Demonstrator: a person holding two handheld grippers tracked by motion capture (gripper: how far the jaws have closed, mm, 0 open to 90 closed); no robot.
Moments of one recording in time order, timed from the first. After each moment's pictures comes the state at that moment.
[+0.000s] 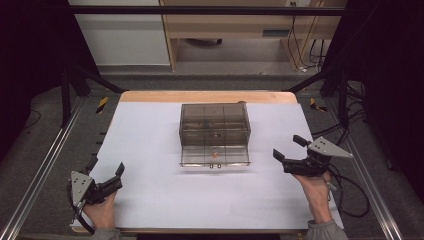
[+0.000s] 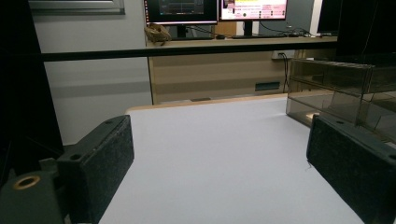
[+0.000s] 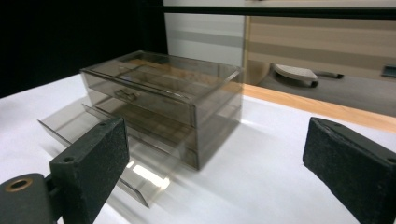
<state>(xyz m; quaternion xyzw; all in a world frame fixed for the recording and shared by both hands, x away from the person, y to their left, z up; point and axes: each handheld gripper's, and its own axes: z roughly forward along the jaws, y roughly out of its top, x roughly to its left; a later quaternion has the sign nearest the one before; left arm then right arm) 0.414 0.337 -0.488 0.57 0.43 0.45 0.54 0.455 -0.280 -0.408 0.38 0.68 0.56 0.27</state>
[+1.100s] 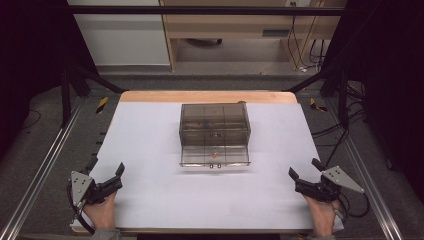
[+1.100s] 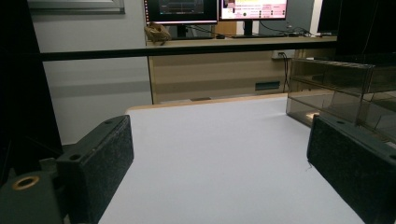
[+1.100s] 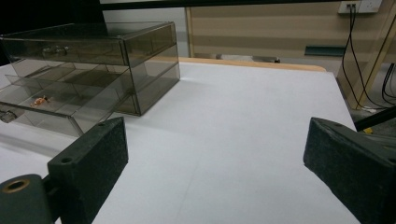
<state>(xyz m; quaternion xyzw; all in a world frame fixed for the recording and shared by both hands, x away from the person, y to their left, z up) 0.414 0.337 -0.488 0.57 0.43 0.45 0.54 0.412 -0.314 -0.474 0.46 0.63 0.53 0.33</state>
